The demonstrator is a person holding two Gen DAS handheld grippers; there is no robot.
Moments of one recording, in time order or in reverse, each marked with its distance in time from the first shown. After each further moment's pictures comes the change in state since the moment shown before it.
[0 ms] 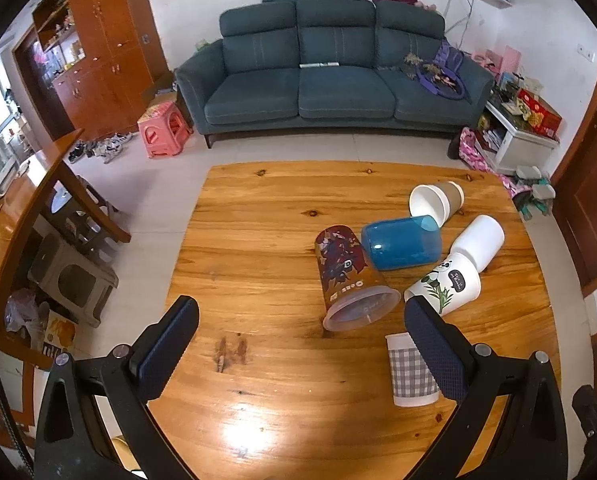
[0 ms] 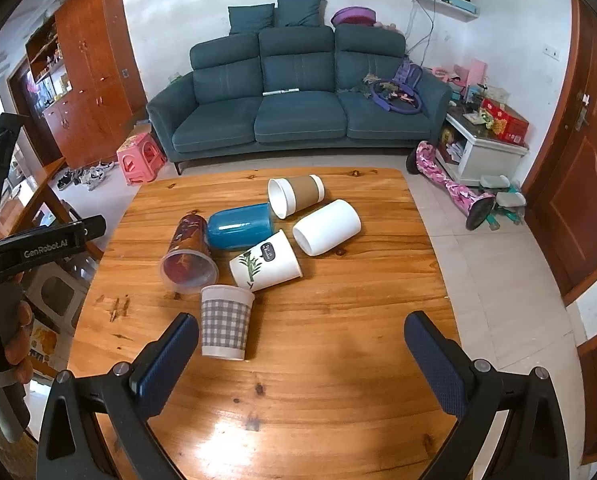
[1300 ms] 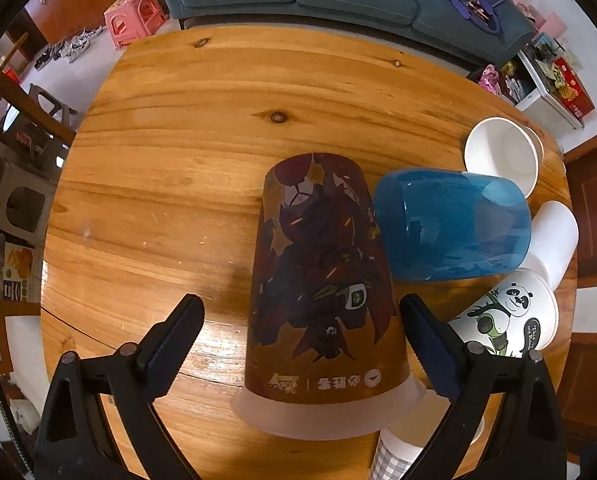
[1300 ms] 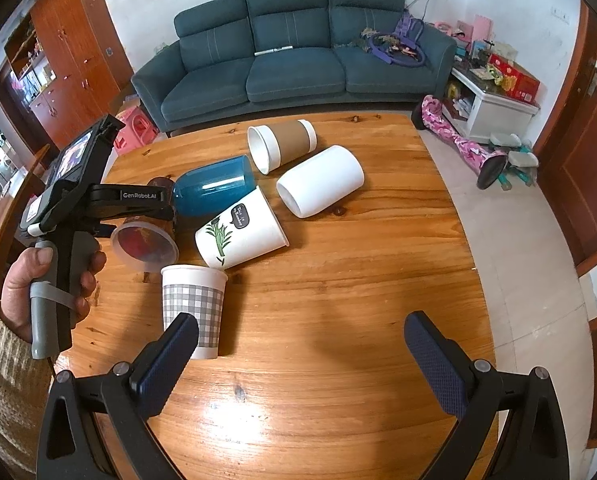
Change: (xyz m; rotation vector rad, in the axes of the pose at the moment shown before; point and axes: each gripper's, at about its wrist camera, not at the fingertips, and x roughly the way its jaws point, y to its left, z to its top) left arm 0.171 -0.019 0.024 -0.123 0.403 -0.090; right arm 0.081 -0.020 -0.007 0.045 0.153 0.027
